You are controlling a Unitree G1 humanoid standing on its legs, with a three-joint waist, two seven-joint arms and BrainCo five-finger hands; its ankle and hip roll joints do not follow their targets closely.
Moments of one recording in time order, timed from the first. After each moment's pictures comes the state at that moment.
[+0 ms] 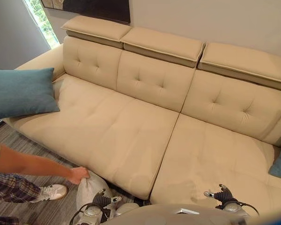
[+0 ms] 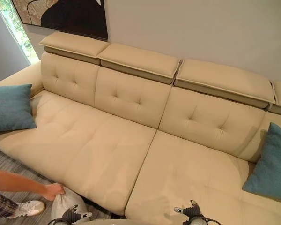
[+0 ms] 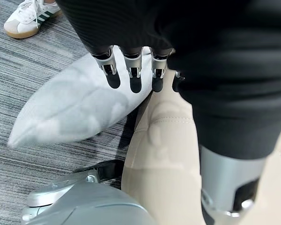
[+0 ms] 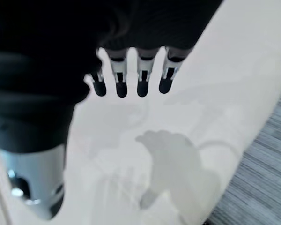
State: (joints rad) left arm 0.06 0.24 -0.19 1.20 -0.13 -0.10 0.13; right arm 0.01 -0.25 0.19 1.22 -0.04 -0.06 -0.26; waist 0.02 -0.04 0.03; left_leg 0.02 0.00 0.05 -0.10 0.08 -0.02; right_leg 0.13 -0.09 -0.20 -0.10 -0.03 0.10
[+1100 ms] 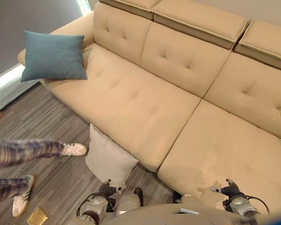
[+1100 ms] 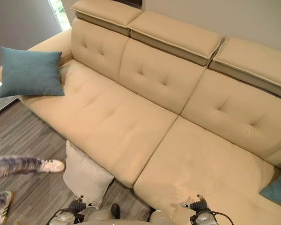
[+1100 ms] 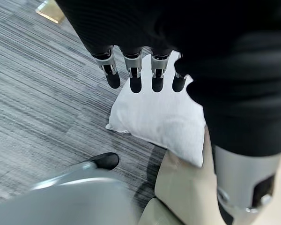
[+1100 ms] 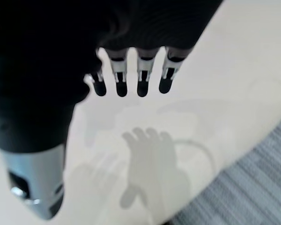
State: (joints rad) left arm -0.03 0.21 -0.20 1.28 -0.12 -0.11 0.13; right arm -0.04 -0.29 0.20 1.25 -0.05 -0.05 -0.25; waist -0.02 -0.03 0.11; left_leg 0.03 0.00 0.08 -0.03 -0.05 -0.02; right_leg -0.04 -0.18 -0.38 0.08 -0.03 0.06
